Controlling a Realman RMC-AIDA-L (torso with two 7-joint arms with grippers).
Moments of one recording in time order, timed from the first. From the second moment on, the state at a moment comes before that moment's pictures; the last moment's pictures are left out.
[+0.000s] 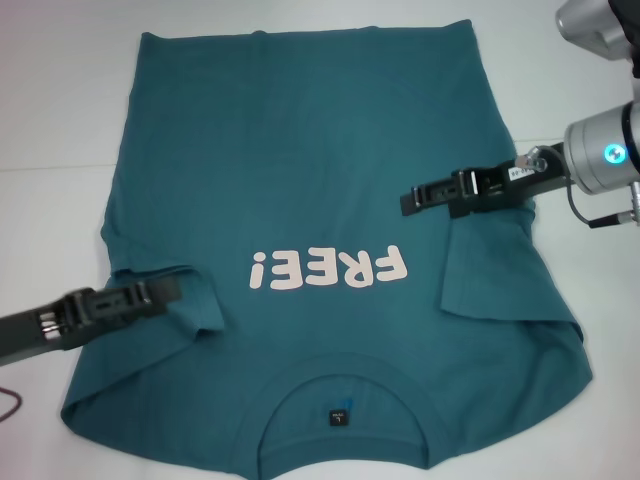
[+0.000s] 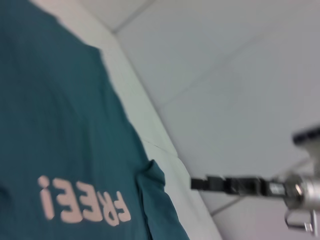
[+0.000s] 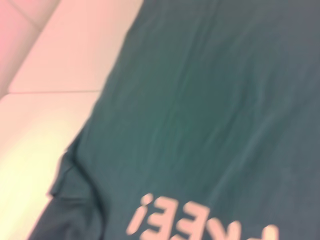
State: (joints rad) left arm -0.44 -2.12 0.52 0.82 2.01 1.68 -2.22; right arm 0.81 1.97 -0.90 -0.79 -2.32 -1.30 2.57
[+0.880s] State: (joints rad) left arm -0.43 -2.08 0.34 0.84 2.35 1.58 -2.55; right arm 0.79 1.99 -0.90 -0.79 -2.31 -1.33 2.51
